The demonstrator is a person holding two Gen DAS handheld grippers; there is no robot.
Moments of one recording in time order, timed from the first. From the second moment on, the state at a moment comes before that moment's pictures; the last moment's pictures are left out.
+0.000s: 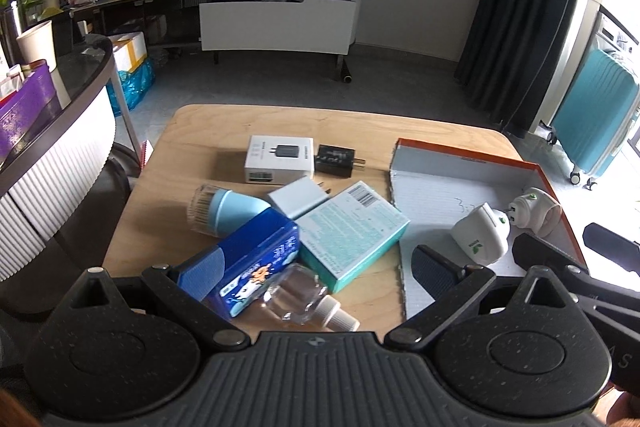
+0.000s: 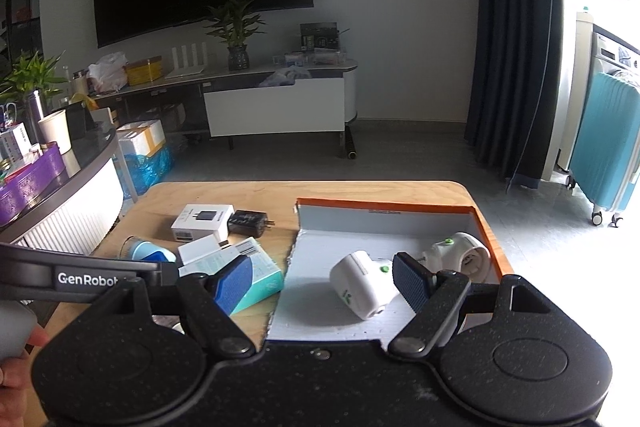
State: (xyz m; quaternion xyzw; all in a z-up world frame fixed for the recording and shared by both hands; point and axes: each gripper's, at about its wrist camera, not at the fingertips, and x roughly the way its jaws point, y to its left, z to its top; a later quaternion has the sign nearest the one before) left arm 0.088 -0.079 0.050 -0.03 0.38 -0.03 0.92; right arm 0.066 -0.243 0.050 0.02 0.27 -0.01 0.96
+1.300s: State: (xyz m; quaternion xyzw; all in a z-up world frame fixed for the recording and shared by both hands) left arm 0.092 0.014 0.015 -0.08 0.42 0.04 0.90; right arm 0.073 -0.204 0.022 0.01 0.31 0.04 0.95
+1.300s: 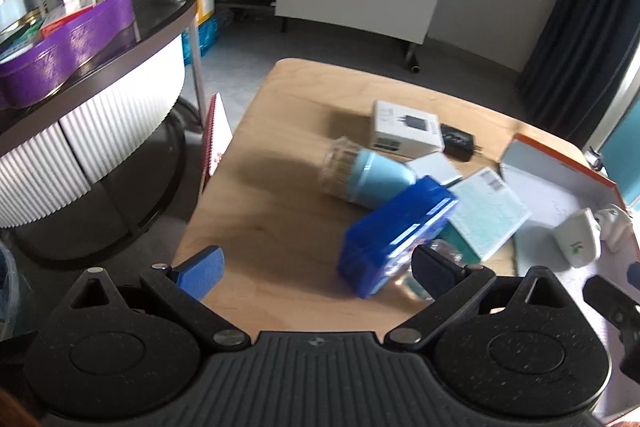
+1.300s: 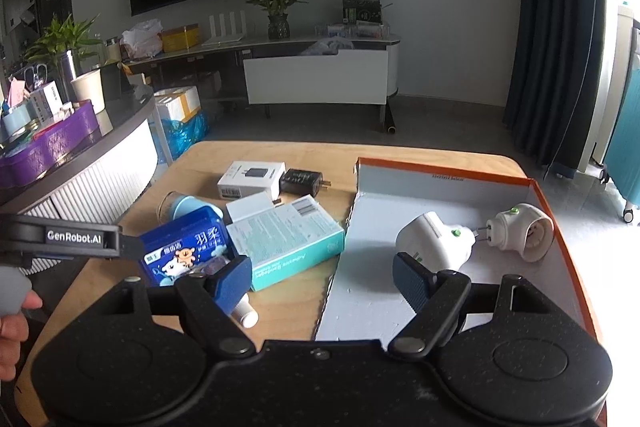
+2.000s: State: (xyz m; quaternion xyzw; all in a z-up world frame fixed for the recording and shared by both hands) left arm 0.096 0.028 0.001 -0.10 0.43 0.02 0.90; right arm 0.048 -0.111 -0.021 -0.10 0.36 0.25 0.89
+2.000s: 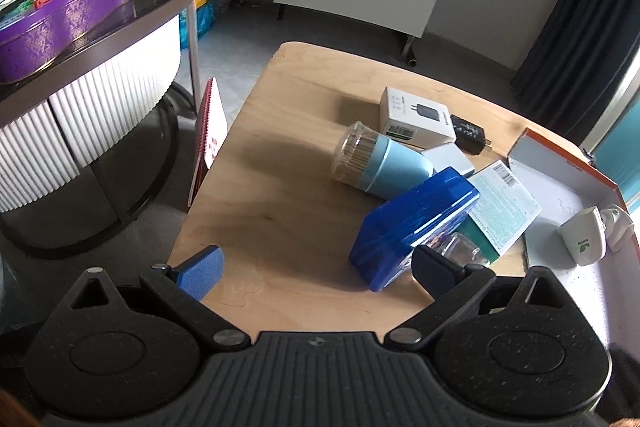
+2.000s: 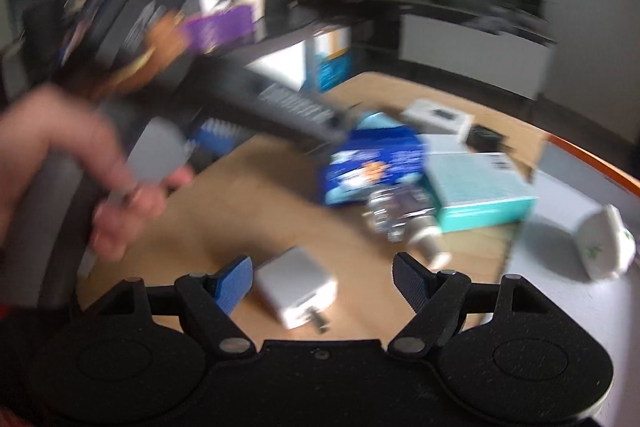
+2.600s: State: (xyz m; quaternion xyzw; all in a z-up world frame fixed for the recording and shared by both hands) left arm 0.123 -0.016 -0.003 -0.03 0.40 -0.05 0.92; right arm 0.053 -0.117 -0.040 -0.11 0.38 0.21 0.89
